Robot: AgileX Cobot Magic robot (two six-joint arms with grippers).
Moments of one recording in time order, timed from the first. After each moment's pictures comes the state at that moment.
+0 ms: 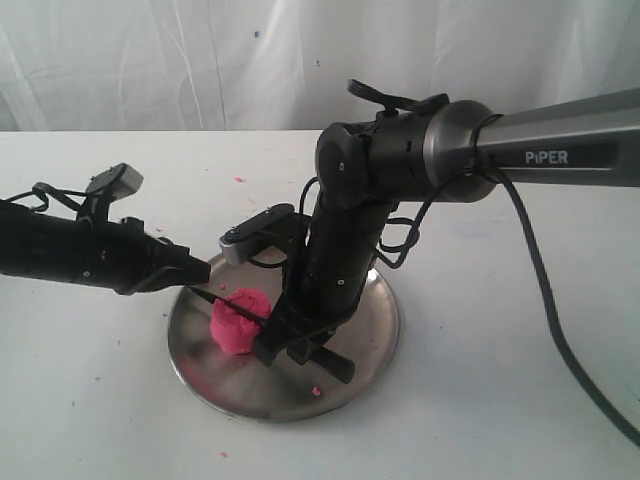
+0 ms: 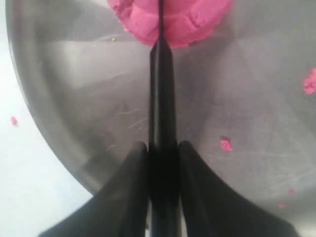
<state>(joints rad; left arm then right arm) -0.03 1.85 -0.87 -1.61 0.74 1.57 0.69 2.00 -1.39 0.26 0.90 -0.40</state>
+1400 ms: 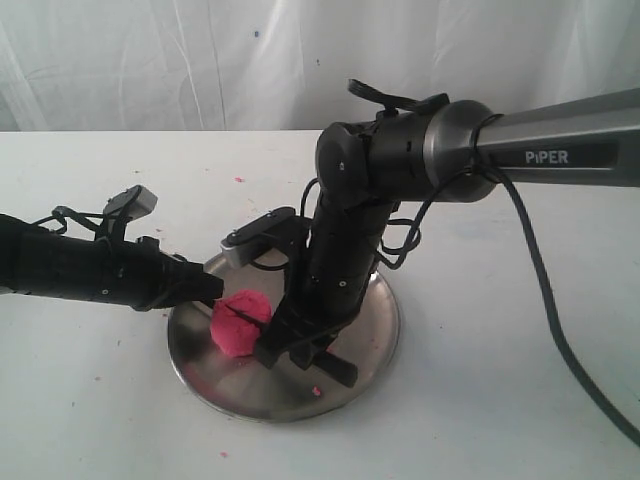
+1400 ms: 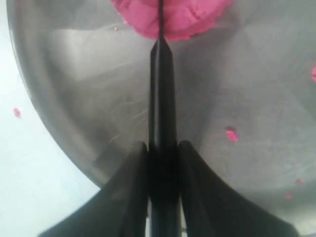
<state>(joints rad) -0.05 1.94 -0.86 -1.72 0.76 1.67 0.69 2.00 -1.39 0.26 0.93 -0.39</state>
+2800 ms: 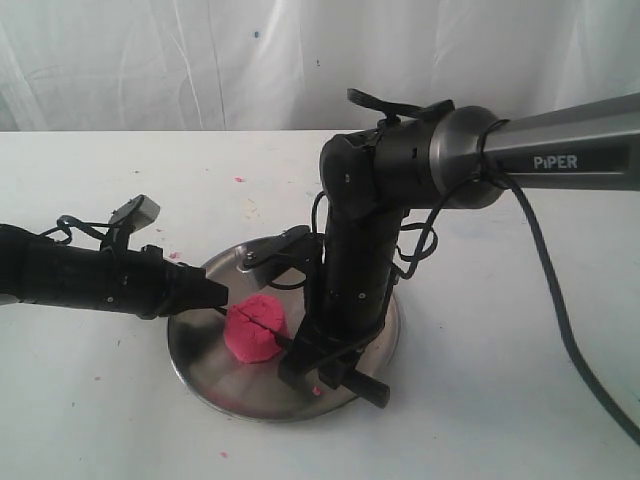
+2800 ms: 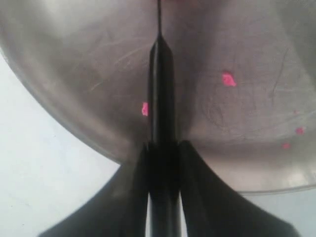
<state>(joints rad) -0.05 1.99 -0.86 -1.75 0.81 1.67 0.69 1.98 -1.35 0.18 1.01 -0.35</state>
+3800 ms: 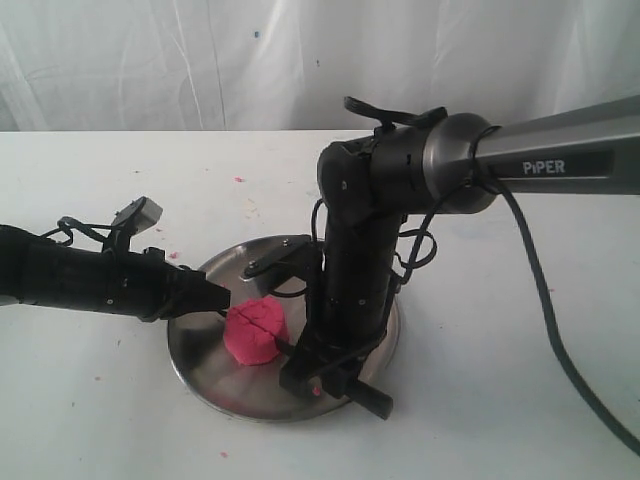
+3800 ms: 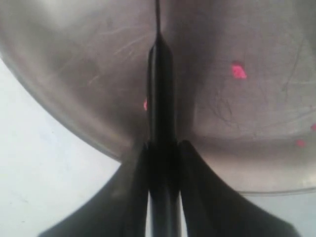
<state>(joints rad) -0.05 1.99 -0.86 -1.73 0.83 1.67 0.69 2.00 -1.35 0.18 1.03 -0.34</state>
